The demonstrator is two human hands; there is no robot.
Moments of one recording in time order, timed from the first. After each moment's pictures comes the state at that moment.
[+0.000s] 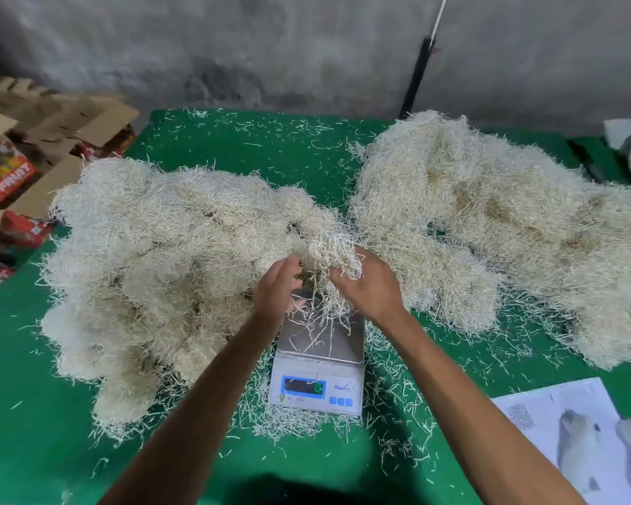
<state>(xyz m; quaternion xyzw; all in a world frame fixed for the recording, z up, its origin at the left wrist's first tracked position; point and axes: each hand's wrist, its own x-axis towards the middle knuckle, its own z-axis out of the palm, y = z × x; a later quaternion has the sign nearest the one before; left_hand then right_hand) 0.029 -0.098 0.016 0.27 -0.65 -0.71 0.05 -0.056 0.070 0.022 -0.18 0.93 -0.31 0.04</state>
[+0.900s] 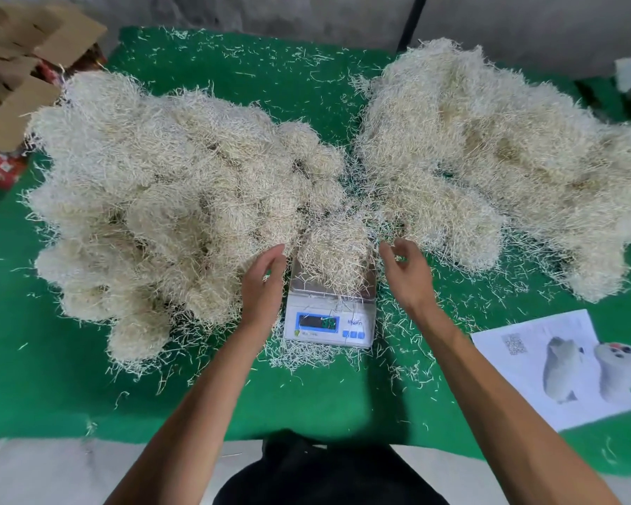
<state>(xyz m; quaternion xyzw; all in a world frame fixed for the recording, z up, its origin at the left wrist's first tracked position) 0.128 -0.115 -0.051 0.27 -0.72 -0.63 0.14 0.008 0.113 -0.042 -0.03 0.89 -0.46 0.08</state>
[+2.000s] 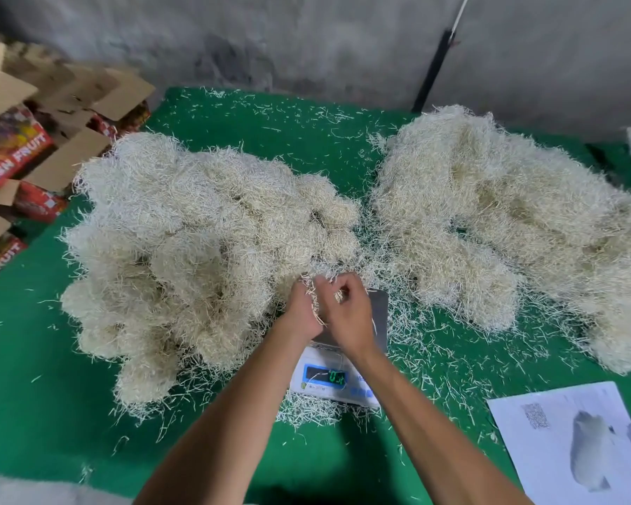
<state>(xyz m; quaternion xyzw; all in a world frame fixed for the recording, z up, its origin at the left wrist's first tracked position) 0.042 -0.098 -0.022 0.41 -0.26 -0.87 -0.06 0.037 -0.002 -0.021 -0.12 0.79 -0.60 0.09</state>
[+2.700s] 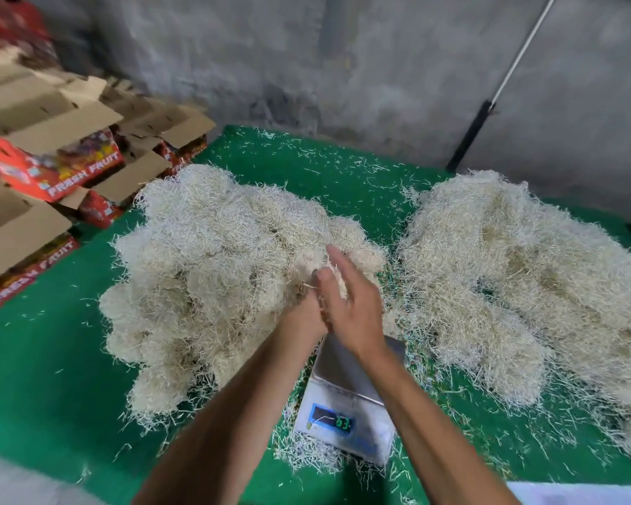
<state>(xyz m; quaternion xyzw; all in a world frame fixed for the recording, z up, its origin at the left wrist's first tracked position) 0.048 -0.126 0.070 0.34 -0.55 -0.76 0.03 0.013 -0.041 0.071 -0.34 0.78 -0.53 0.00</state>
